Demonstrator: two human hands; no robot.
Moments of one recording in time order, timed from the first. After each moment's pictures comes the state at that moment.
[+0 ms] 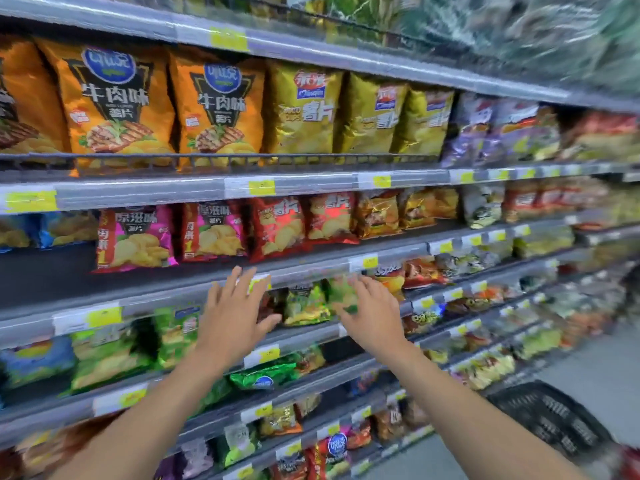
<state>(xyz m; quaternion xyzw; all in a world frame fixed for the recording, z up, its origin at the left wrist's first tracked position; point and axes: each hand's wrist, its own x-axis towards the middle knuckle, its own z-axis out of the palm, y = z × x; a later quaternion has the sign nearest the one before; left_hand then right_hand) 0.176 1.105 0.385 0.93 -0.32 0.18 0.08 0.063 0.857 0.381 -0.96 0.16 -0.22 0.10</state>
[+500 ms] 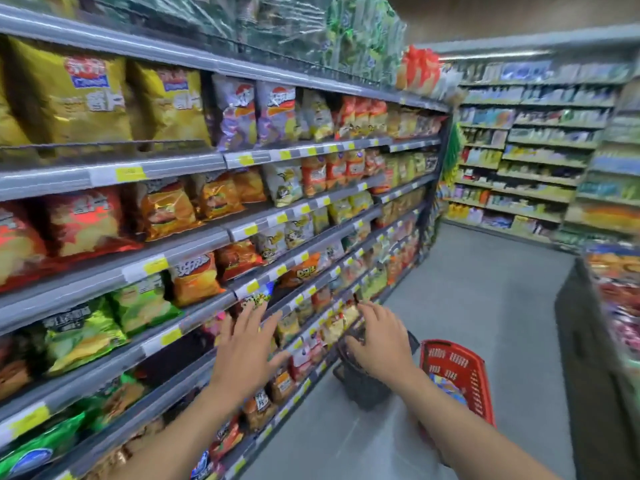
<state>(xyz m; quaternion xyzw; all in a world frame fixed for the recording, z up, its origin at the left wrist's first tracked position) -0.051 0.794 0.328 0.83 -0.55 0.09 0.09 -0.268 0.632 0.336 -0.88 0.42 -0.19 0.05</state>
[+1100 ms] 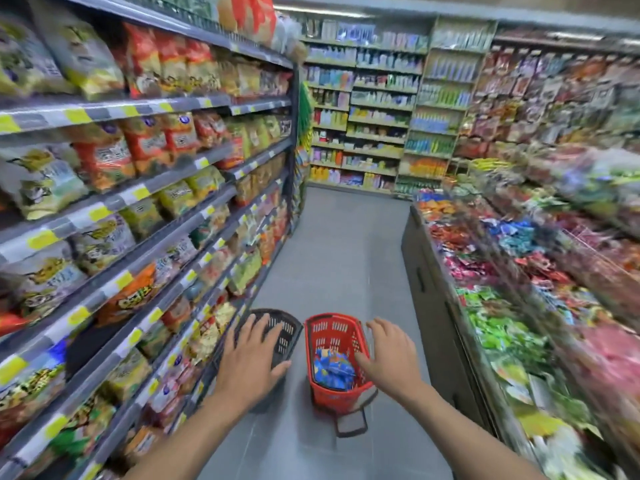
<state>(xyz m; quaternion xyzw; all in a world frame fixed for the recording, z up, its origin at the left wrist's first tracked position) -0.189 0.457 0.260 0.68 -0.73 0.03 0.06 -0.467 0.432 0.282 -0.73 0.67 -0.14 0.03</state>
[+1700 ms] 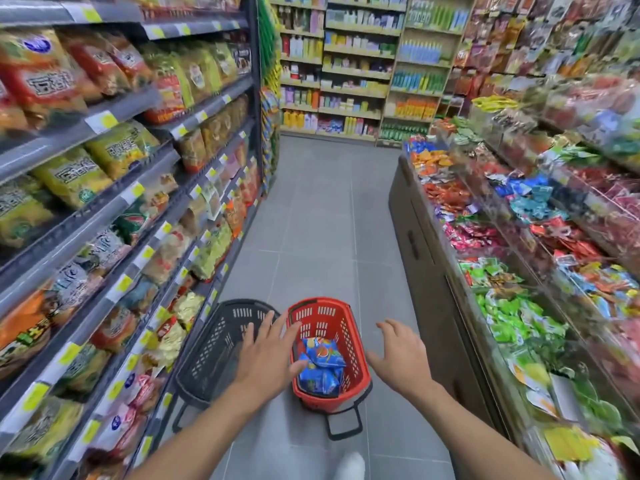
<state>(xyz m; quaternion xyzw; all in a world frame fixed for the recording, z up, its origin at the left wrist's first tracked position) -0.257 0.198 0.184 0.61 -0.78 -0.09 0.01 -0.525 0.204 0.189 -0.68 0.72 -0.08 0.09</state>
